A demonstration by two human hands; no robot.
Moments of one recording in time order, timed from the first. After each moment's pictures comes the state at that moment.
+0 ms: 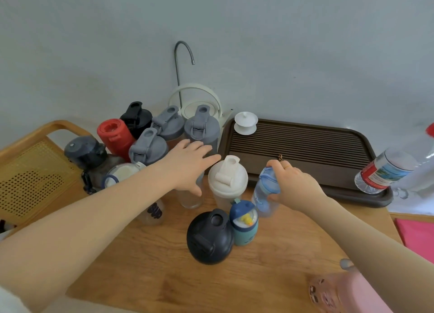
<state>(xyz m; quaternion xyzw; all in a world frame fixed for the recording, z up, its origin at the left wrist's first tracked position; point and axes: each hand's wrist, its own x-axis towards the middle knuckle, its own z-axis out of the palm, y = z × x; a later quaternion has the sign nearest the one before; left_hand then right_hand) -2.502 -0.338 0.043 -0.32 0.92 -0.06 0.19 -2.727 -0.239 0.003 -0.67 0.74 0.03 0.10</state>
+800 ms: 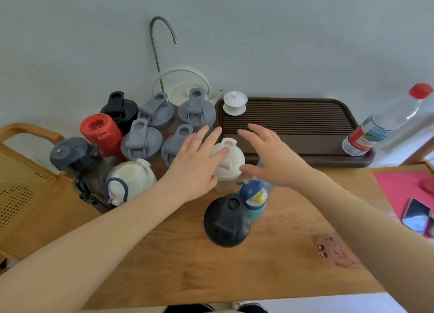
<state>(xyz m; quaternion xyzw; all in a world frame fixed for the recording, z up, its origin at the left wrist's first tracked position) -2.479 -0.315 0.025 -0.28 0.96 -0.04 0.00 -2.661 -0.246 0.032 -0.67 0.72 -0.08 0.15</state>
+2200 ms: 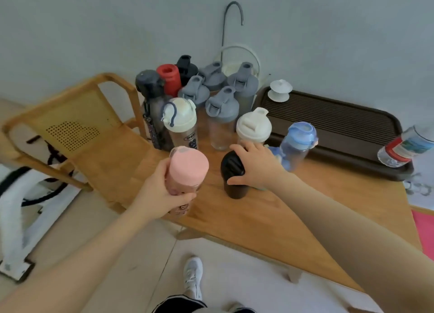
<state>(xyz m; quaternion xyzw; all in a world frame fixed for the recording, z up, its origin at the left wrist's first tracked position) -2.361 -0.141 -0.010 -0.60 0.64 0.40 -0.26 -2.593 -0.187 -0.007 -0.79 0.60 0.03 0.13</state>
